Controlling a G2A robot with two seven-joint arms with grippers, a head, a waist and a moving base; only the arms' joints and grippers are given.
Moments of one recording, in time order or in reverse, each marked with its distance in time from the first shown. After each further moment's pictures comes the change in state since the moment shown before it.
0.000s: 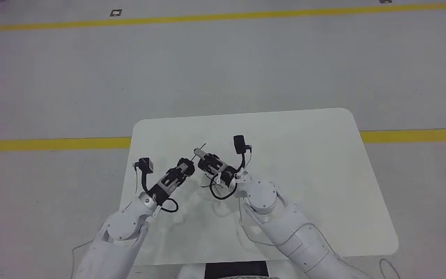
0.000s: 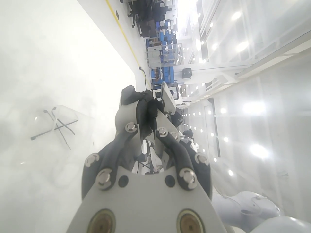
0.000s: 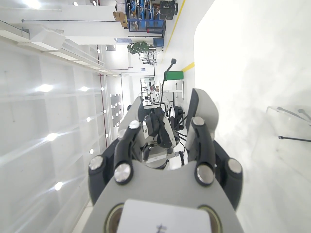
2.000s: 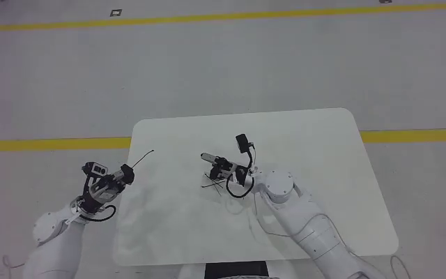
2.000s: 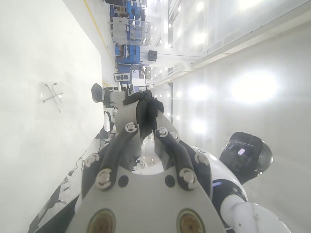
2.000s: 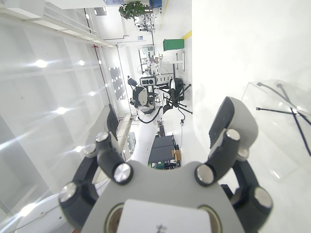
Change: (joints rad) left arm -0.082 0.069 -0.423 0.404 -0.562 0.042 -0.891; right arm 0.045 0.043 0.107 0.074 0.056 -0.027 0.387
